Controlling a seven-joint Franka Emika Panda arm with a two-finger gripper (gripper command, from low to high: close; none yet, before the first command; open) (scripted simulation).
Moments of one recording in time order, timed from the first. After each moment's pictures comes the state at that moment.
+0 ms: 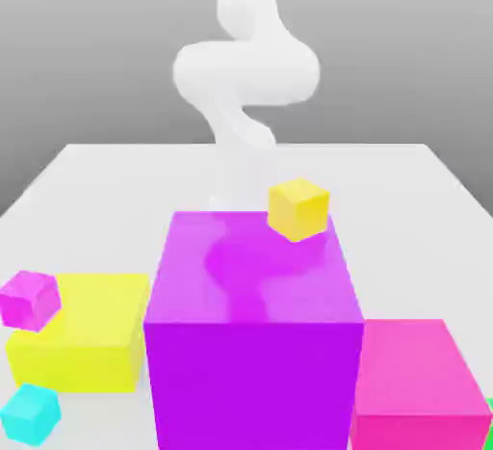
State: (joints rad) arm -0.02 -0.71 -0.01 -2.30 -0.02 2.33 0.80
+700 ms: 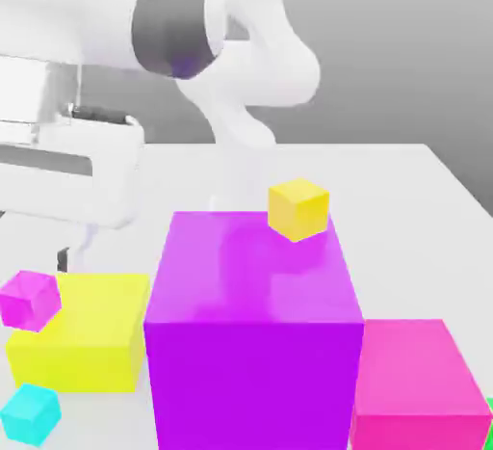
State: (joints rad) arm -0.22 0.06 -0.18 -2.29 -0.02 2.56 0.62
